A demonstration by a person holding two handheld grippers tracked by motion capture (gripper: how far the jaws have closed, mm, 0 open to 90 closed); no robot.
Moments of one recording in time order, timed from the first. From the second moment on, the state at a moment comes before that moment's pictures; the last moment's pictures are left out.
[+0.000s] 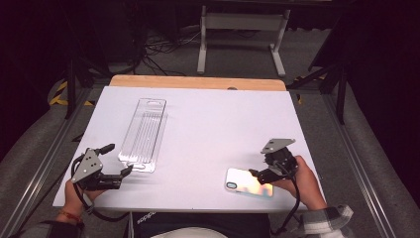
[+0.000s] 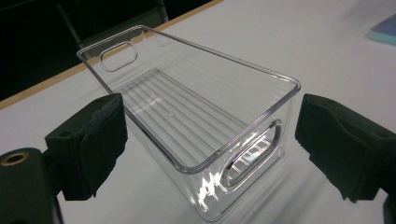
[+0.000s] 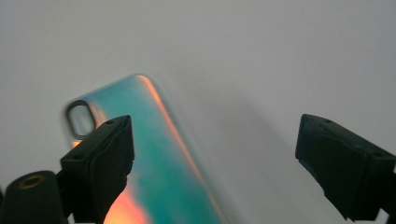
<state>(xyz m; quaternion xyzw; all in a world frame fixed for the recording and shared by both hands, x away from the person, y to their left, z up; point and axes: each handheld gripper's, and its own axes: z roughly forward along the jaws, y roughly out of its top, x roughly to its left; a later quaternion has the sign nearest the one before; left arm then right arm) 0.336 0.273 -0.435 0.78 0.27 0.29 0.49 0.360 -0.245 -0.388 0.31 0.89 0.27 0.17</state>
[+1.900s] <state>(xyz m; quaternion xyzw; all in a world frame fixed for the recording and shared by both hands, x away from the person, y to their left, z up) 0.336 0.273 -0.436 0.79 0.26 0.28 0.48 0.383 -0.186 -0.399 0.22 0.94 0.23 0.12</state>
